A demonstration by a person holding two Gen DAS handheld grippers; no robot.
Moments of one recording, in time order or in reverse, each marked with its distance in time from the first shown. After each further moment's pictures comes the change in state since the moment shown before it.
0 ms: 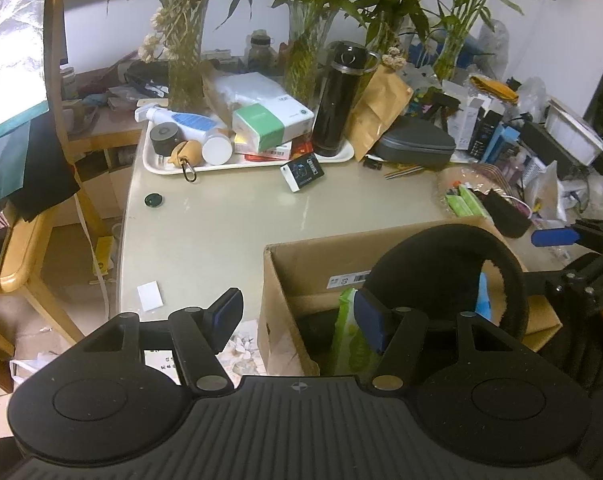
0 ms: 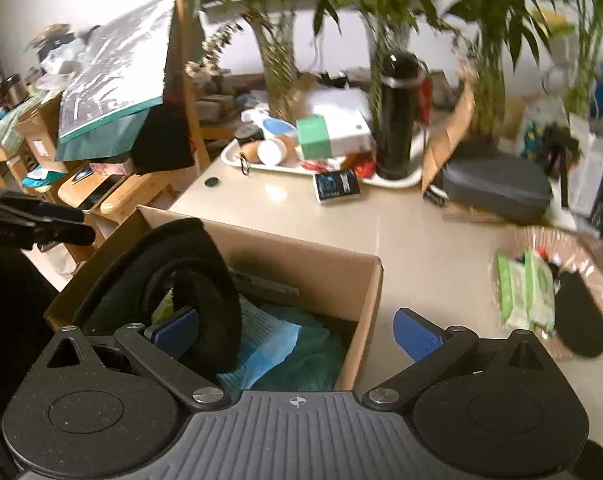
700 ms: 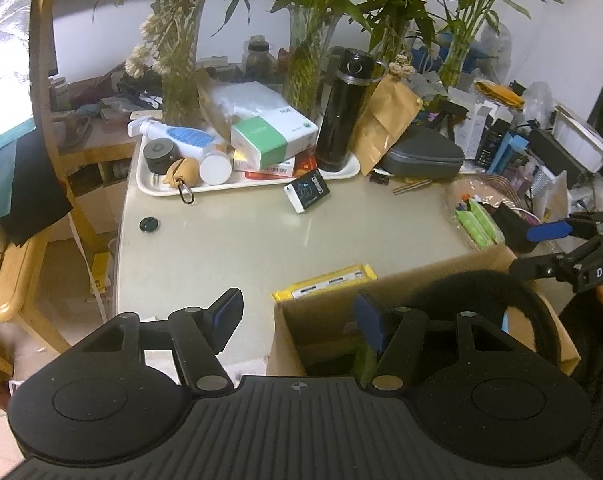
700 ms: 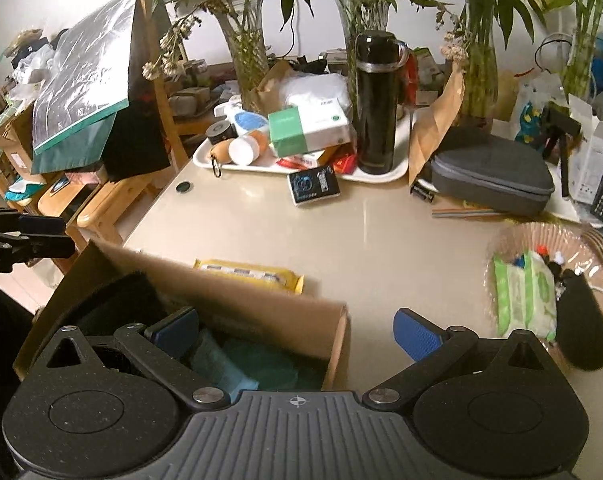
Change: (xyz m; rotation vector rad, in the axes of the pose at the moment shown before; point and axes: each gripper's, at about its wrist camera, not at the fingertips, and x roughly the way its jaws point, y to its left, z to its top) left arm 0.028 0.009 0.030 0.015 -0.009 0.000; right arm 0.038 -0.030 0.041 0.048 0.044 -0.014
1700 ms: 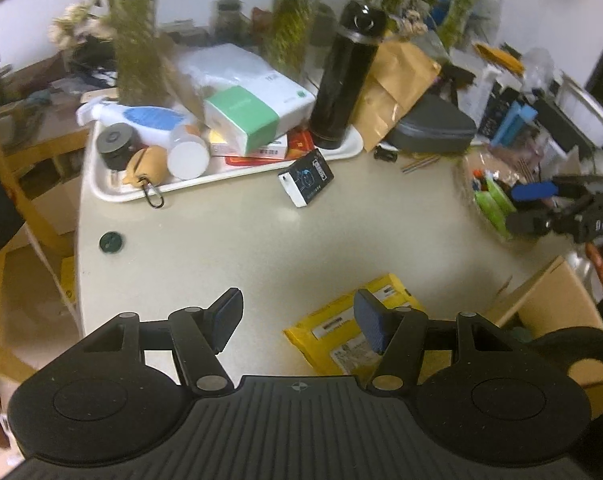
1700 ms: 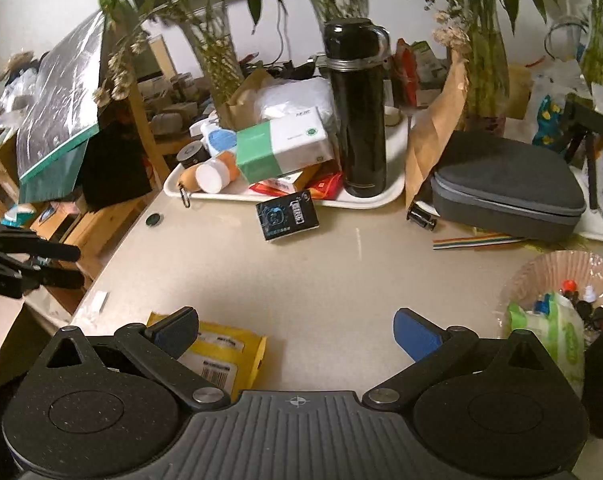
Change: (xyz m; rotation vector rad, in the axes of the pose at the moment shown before) left arm 0.096 0.039 0.042 0.078 0.127 -0.097; right arm 0.077 -0.058 0.044 0.051 -0.017 0.054
